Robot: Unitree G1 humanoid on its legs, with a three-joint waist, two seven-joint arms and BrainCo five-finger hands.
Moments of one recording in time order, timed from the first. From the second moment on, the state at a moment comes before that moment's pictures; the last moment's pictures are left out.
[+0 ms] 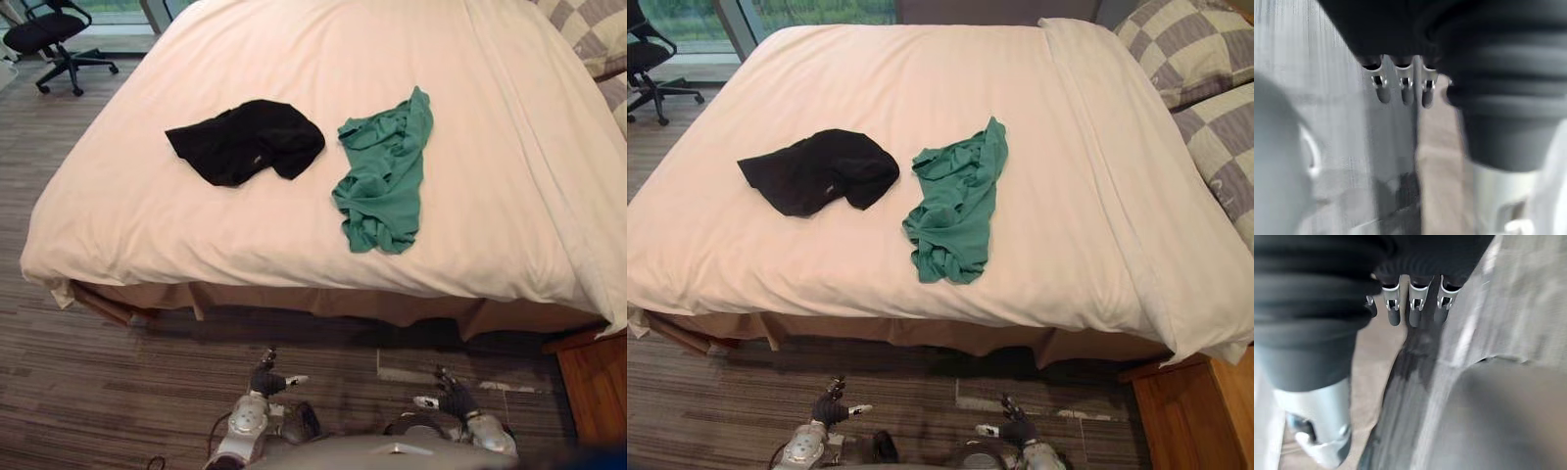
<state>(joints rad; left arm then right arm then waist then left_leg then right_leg) 0.08 0.06 -0.03 0.93 0.10 -0.27 0.12 0.11 -0.13 -0.06 0.95 -0.16 -0.22 0.11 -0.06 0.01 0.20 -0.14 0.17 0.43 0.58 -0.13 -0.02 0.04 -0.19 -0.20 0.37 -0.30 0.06</state>
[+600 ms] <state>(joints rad) 0.14 0.11 0.09 0.93 -0.11 -0.33 0.14 0.15 -0.10 -0.10 1.06 -0.25 -0.24 0.09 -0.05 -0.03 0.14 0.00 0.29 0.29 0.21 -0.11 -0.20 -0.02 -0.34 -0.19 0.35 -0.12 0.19</state>
